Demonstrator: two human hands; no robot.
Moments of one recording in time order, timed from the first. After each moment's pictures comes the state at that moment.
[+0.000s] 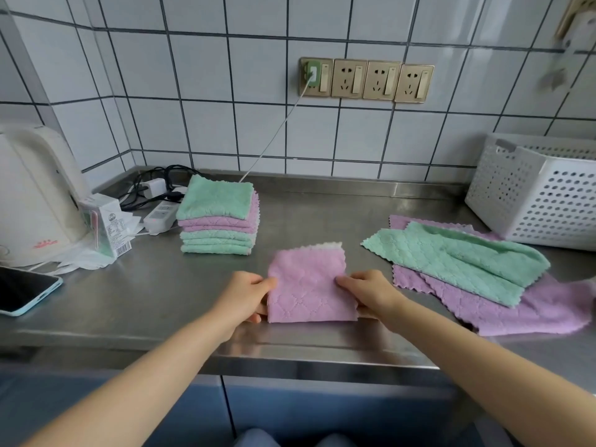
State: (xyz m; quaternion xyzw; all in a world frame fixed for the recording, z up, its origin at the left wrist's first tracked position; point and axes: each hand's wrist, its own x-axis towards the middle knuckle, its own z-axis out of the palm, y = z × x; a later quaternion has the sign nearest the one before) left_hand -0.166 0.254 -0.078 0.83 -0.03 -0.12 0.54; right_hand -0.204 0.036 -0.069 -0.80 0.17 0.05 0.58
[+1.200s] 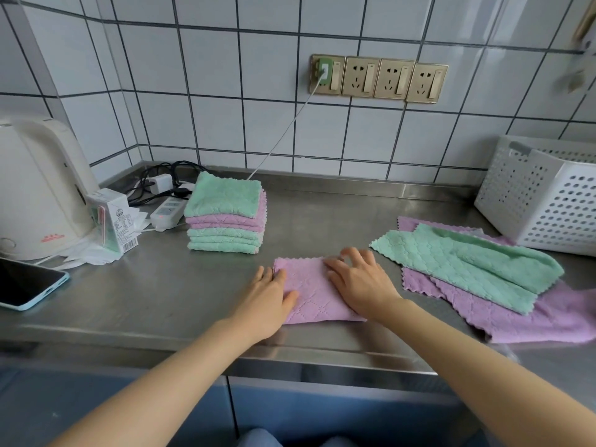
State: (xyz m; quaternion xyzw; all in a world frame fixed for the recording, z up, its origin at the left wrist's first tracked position) left_hand -0.157 0.244 -0.099 0.97 -0.19 -0.03 0.16; right_hand -0.165 0.038 -0.093 -0.99 -0.03 -0.10 0.03
